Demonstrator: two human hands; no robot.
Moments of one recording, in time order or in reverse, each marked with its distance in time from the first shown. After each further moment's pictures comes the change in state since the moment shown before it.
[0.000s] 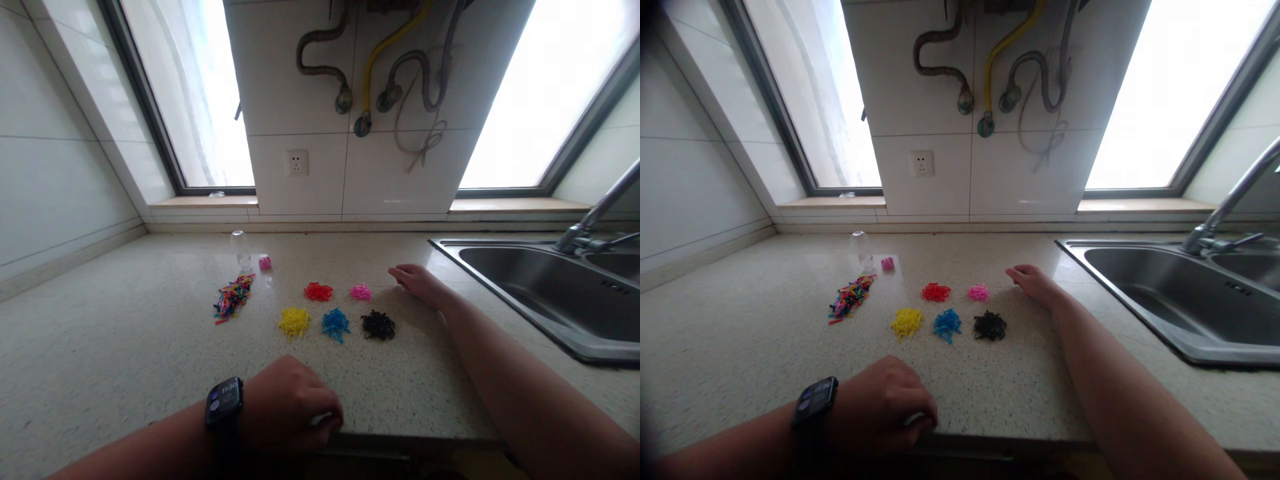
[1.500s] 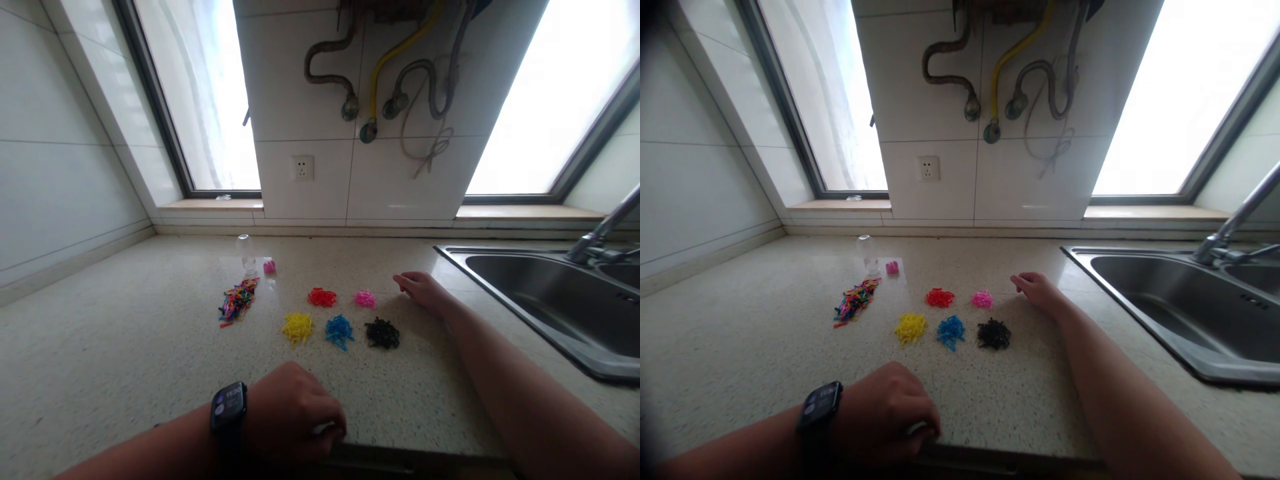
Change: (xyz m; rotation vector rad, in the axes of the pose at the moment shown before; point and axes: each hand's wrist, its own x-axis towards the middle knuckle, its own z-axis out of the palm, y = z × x) left_hand 0.000 -0.001 0.002 0.001 0.015 0.018; right_hand 0.001 0.002 -0.001 -0.051 0.029 0.009
